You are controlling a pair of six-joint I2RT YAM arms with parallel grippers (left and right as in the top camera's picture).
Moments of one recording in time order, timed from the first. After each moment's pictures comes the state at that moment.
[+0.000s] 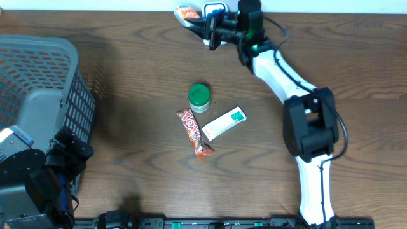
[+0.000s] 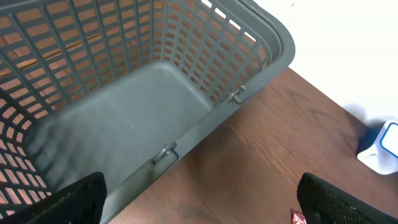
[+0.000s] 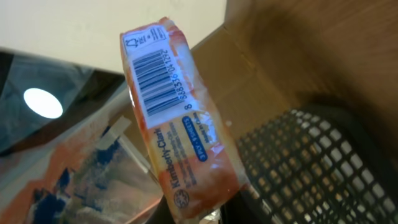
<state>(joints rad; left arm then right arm) 0.13 0.70 1.34 -1.26 -0.32 -0.51 0.34 2.31 1.86 0.23 -0.87 2.05</state>
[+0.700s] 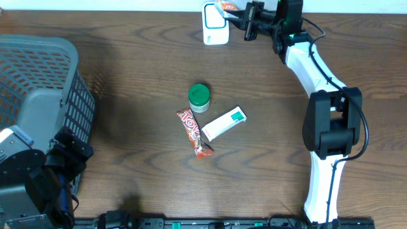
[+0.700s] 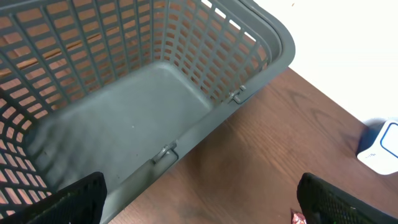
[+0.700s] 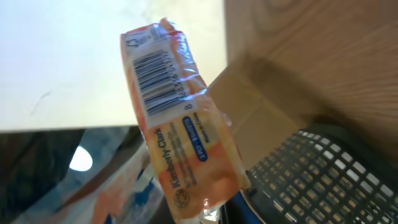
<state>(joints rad) 0.13 0.70 1.34 -1.26 -0.32 -0.51 0.16 2.29 1.87 0.05 -0.90 2.05</state>
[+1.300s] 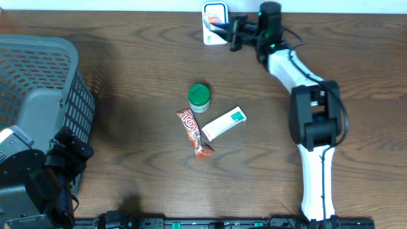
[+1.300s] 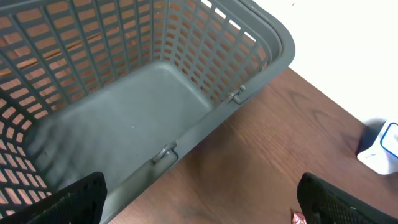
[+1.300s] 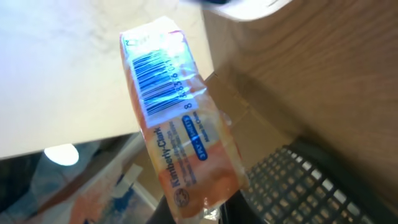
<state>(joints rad) 0.13 0.70 1.34 -1.26 -0.32 -0.51 0.23 2.46 1.87 0.26 -0.87 2.05</state>
